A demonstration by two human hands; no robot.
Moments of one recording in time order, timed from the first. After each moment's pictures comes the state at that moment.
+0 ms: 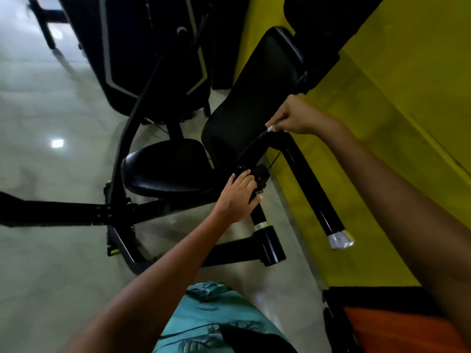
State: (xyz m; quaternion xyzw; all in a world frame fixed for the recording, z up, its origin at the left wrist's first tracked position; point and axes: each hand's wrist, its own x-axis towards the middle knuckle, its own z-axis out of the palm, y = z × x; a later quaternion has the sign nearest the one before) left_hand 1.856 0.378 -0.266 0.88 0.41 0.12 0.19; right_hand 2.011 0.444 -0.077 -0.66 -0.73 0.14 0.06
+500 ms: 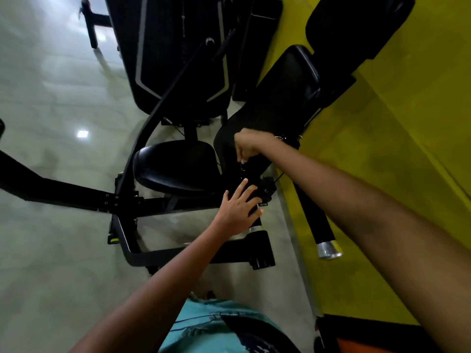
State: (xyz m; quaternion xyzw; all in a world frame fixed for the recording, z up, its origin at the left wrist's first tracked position) left_hand 1.864 0.343 -0.272 0.85 0.48 0.09 0.23; right_hand 1.936 0.472 -0.139 -0.52 -0.82 0.12 -0.23
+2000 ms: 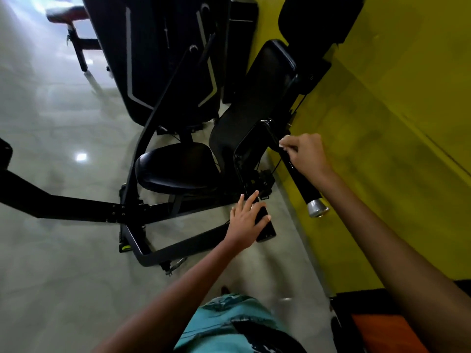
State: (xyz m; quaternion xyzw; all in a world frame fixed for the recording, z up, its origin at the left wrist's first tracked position) left_hand 1.873 0.256 -0.271 0.77 0.49 0.16 0.37; right_hand 2.014 0.309 -0.105 -0.69 -0.69 0.05 0.22
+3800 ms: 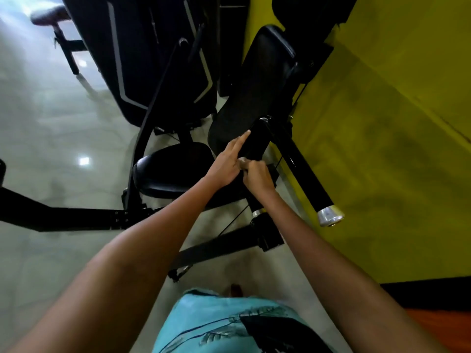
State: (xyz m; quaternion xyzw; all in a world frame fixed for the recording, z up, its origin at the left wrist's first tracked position) left_hand 1.850 0.414 -0.233 0.80 0.43 0.24 0.33; right_hand 1.956 0.364 -0.238 -0.72 -0.66 0.14 0.19
